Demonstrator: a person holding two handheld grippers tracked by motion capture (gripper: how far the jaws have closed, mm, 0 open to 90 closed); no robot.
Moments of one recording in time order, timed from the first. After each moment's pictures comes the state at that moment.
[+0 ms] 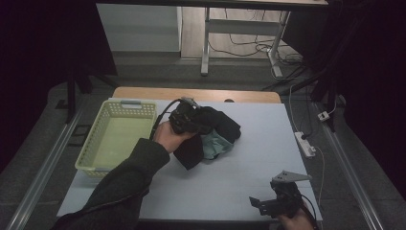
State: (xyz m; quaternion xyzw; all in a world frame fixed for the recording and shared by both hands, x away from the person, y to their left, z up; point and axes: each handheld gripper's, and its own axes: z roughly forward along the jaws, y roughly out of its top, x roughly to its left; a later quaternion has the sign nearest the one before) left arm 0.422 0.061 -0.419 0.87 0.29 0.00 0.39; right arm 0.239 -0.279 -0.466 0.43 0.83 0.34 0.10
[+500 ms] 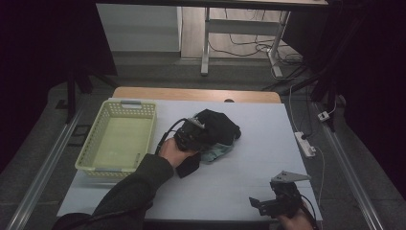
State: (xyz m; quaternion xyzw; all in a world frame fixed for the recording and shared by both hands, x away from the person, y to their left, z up) left arm 0.411 0.045 -0.484 0.88 0.29 -0.01 0.37; right arm 0.239 -0.278 -0.466 0.43 0.83 0.34 0.10
